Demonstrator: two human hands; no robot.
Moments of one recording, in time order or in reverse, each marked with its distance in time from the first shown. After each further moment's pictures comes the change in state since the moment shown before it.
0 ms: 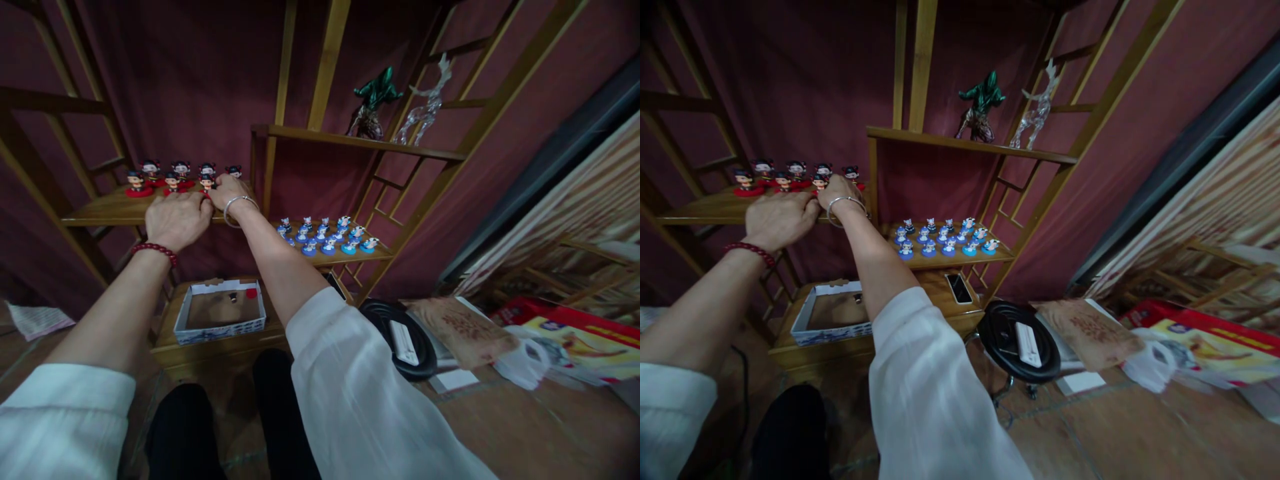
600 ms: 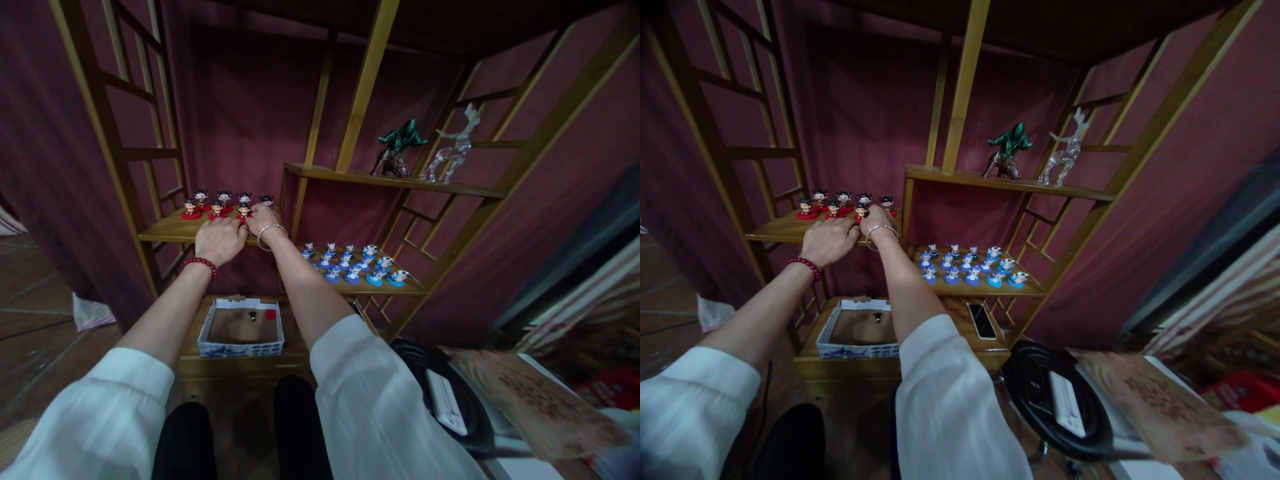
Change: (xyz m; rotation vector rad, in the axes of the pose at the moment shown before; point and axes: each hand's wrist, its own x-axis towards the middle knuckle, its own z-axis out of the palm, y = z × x) left_hand -0.001 -0.004 0.001 -0.032 0.074 0.053; right_hand -0.005 -0.002 -0.001 0.045 0.023 0.034
